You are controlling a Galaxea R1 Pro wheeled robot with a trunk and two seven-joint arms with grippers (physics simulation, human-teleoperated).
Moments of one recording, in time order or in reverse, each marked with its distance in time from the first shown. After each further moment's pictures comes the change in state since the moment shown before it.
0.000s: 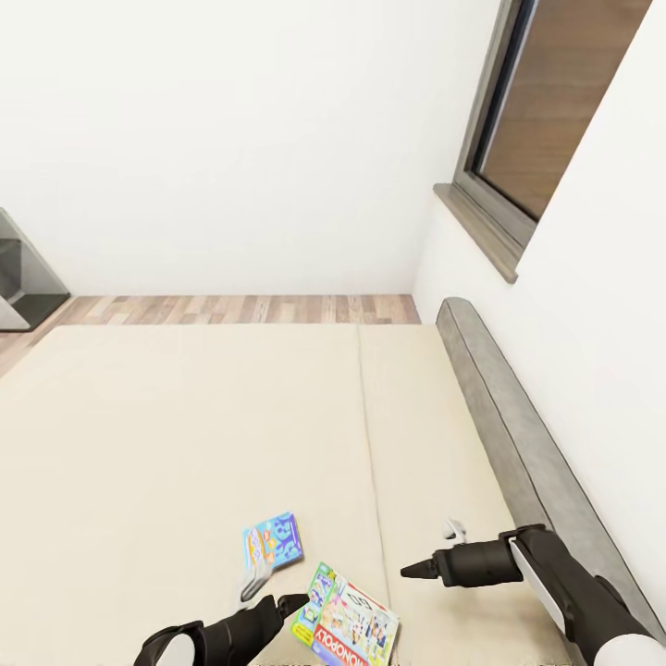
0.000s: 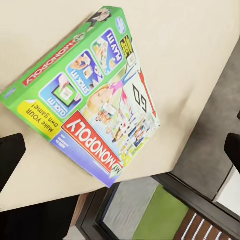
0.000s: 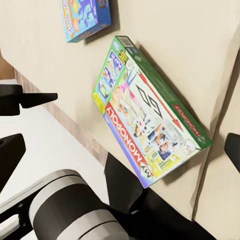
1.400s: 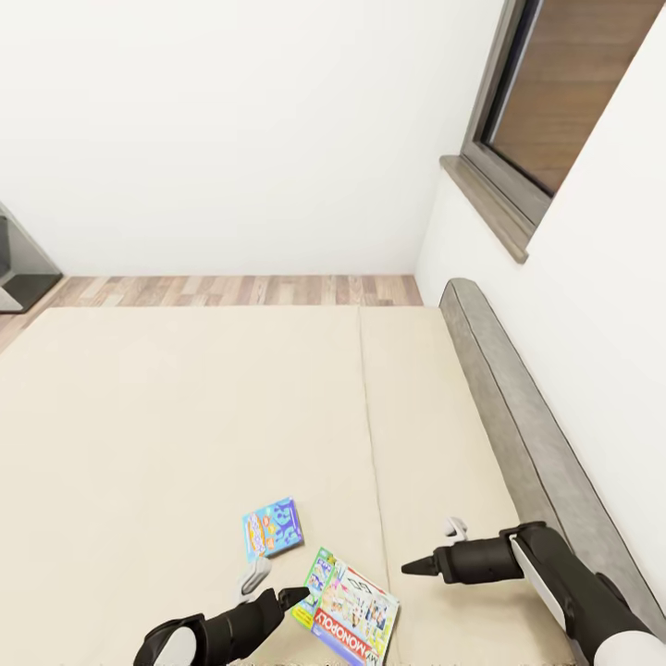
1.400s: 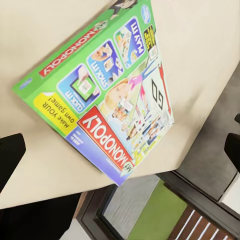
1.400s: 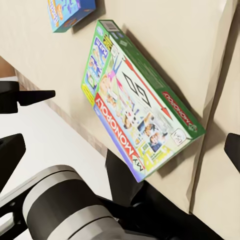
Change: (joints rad) left arm -0.015 0.000 -0.001 0.001 -0.002 -0.005 -0.002; right arm -0.007 -0.003 -0.002 0.000 0.000 -0.001 -0.001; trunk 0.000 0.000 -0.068
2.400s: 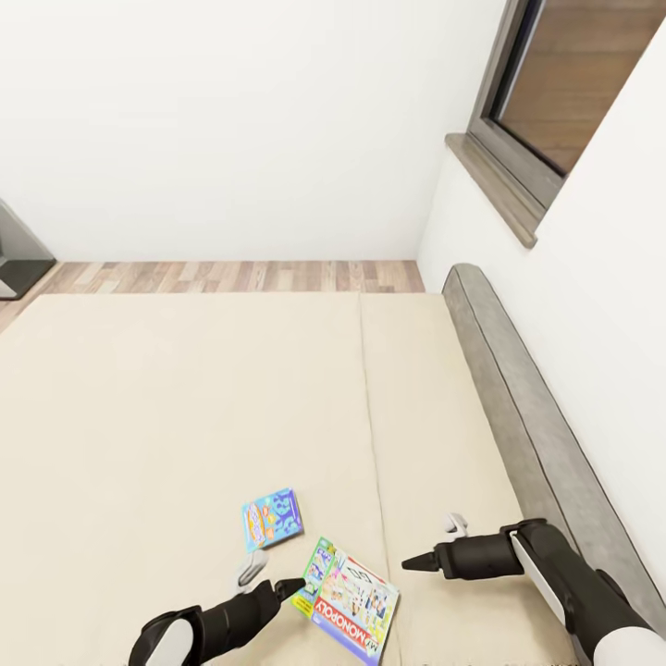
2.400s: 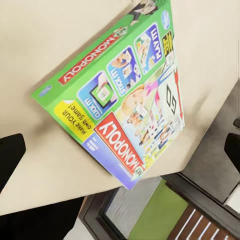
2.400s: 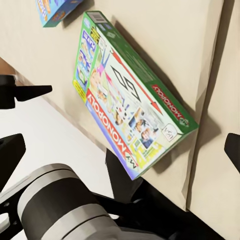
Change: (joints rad) left arm -0.020 0.017 0.000 0.005 -0.003 -0.008 -0.021; right arm -0.010 -0.003 -0.002 0.000 -0.001 -0.001 -0.002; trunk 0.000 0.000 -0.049
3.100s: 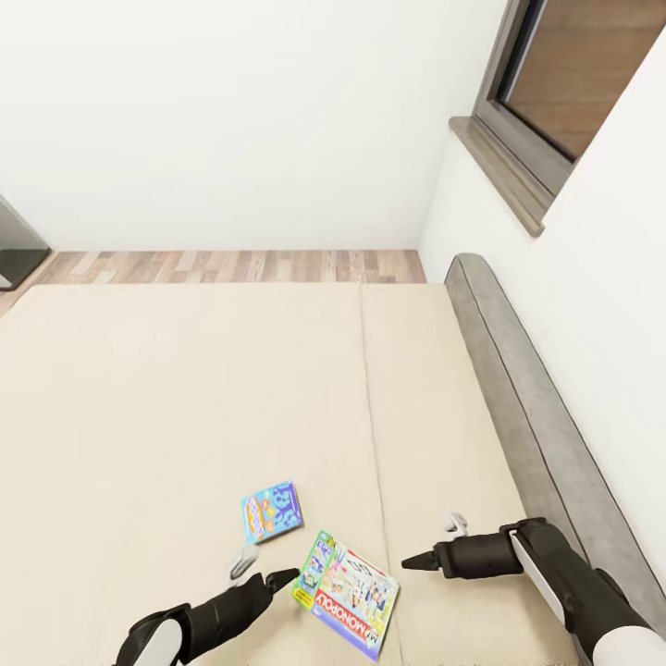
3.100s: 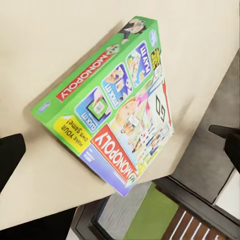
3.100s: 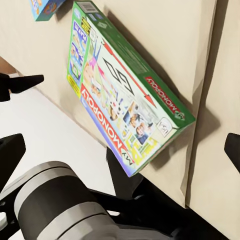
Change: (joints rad) left arm -0.001 0.039 -0.001 0.002 -0.003 -0.045 -0.127; right arm -0.002 0.001 0.000 0.000 0.001 -0.001 0.000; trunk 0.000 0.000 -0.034
